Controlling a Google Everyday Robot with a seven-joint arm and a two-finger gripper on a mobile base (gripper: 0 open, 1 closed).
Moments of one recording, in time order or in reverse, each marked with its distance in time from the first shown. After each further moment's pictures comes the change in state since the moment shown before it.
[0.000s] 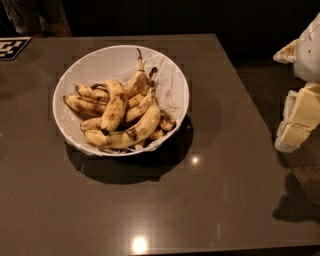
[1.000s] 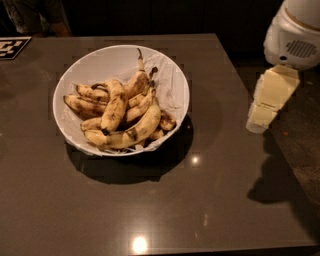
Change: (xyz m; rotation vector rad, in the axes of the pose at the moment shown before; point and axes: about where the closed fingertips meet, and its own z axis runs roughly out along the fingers) arm -0.019 -0.021 0.007 -0.008 0.121 0.145
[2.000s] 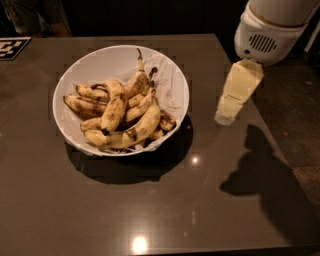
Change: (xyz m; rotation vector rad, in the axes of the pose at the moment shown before) arm -0.047 -0.001 0.005 0.010 -0.001 0.077
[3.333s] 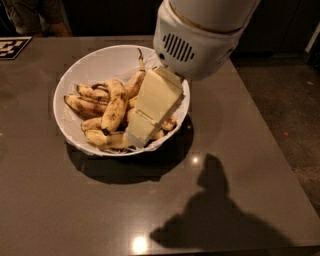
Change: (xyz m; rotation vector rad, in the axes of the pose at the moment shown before) arm -0.084 0.123 -0.043 -0.067 -0.115 0.139
